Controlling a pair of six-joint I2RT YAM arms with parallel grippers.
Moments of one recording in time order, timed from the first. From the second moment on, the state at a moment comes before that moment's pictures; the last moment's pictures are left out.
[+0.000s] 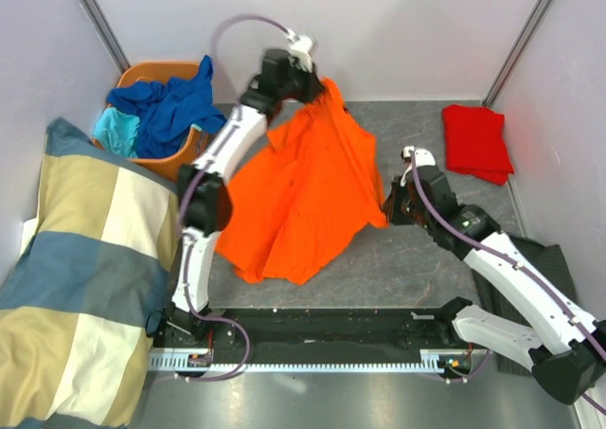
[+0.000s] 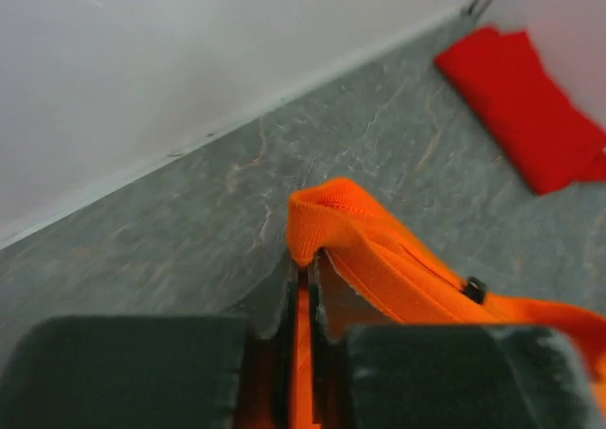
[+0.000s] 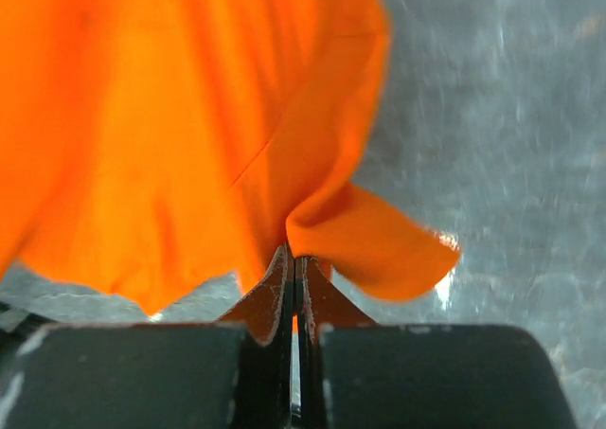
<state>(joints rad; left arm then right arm) -0.41 2.17 2.19 -0.28 0.28 -0.11 0.57 0.98 1.00 -0.65 0.13 0.47</state>
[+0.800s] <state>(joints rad) -0.50 1.54 1.33 -0.15 0.08 -0.17 0.58 1.12 1.06 -0.66 0.40 0.46</state>
